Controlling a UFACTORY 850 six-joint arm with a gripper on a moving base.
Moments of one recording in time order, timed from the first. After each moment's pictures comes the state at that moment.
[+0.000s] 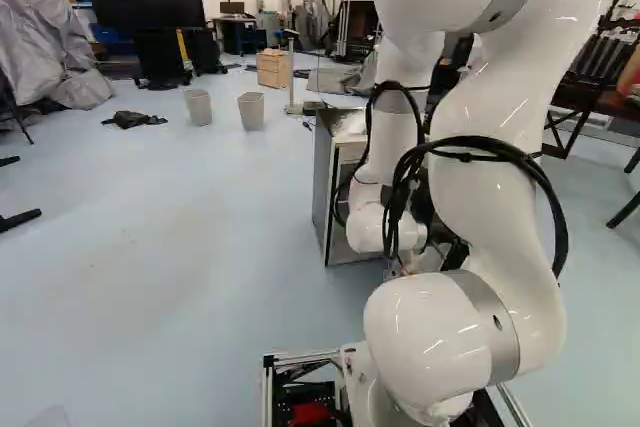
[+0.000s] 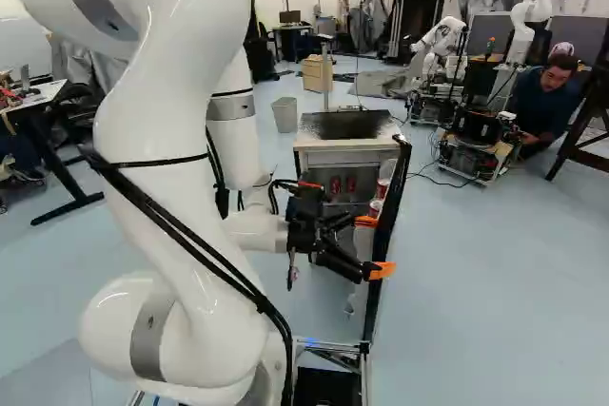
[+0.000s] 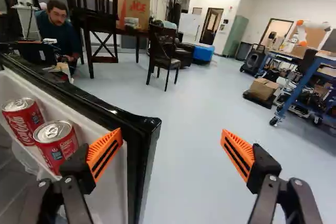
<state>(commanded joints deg) -0.1 -22.5 -13.3 84.5 81.5 0.0</state>
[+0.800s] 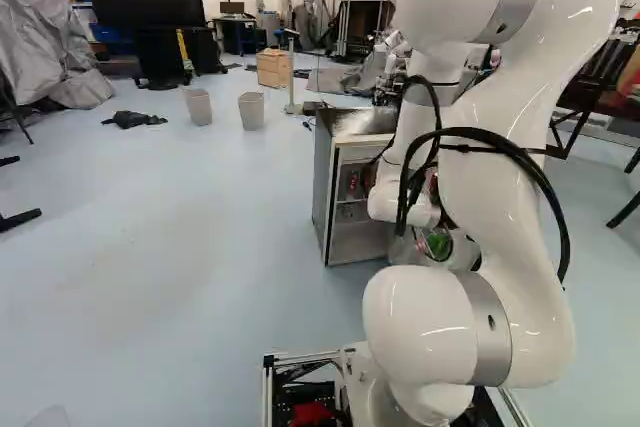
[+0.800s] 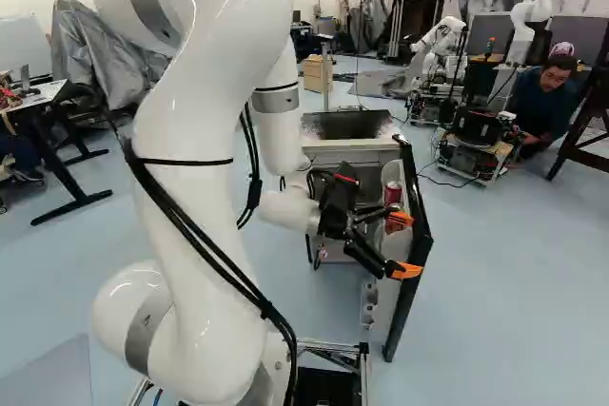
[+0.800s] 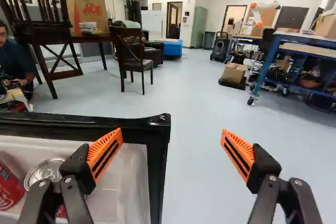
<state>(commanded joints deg) -14.5 -27.4 -25.2 84.5 81.5 0.0</state>
